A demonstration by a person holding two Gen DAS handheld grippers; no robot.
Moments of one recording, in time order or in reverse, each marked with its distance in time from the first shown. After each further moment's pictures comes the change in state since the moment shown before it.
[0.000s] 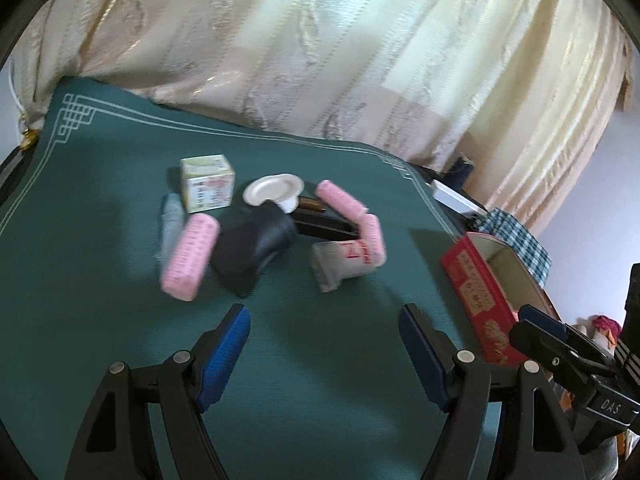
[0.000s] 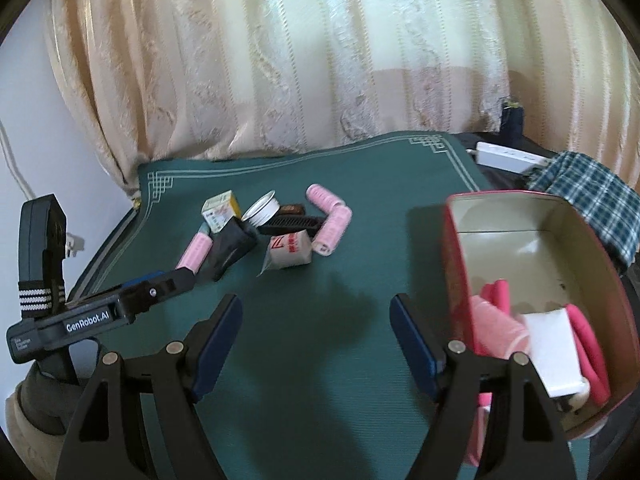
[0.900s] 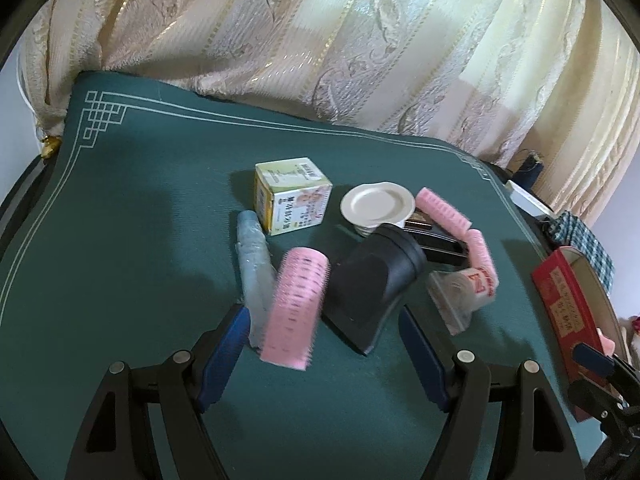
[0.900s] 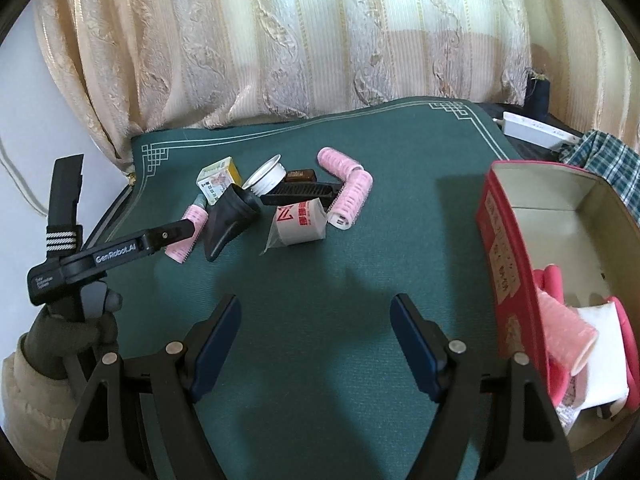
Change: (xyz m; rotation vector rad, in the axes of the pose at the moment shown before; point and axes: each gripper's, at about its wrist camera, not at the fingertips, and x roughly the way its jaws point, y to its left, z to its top) left arm 0.049 0.064 0.037 0.011 0.041 0.167; right arm 0.050 0.005 -0.005 0.006 0.100 0.017
